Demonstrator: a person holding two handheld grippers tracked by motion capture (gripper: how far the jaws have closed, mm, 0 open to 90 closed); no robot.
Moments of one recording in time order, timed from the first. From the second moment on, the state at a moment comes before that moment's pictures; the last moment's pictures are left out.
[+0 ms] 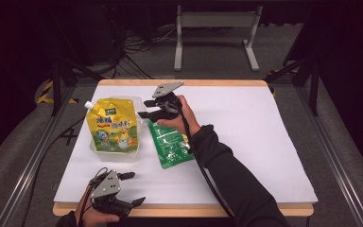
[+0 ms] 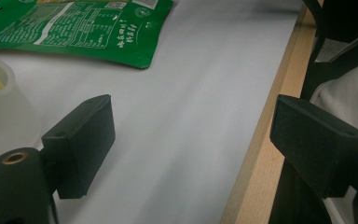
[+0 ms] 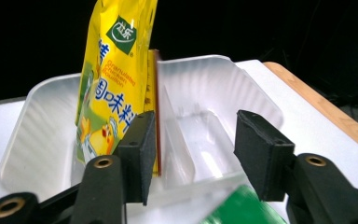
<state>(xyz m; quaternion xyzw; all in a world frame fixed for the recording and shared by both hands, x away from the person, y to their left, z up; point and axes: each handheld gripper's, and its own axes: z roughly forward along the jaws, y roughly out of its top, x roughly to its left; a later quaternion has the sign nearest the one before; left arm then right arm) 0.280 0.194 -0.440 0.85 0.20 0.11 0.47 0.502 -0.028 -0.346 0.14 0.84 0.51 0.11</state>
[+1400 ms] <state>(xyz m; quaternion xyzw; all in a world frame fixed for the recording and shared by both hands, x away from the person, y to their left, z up) 0.314 0.131 -0.446 0.87 0.24 0.13 0.41 0.438 -0.213 -0.410 0.29 0.86 0.41 0.04</state>
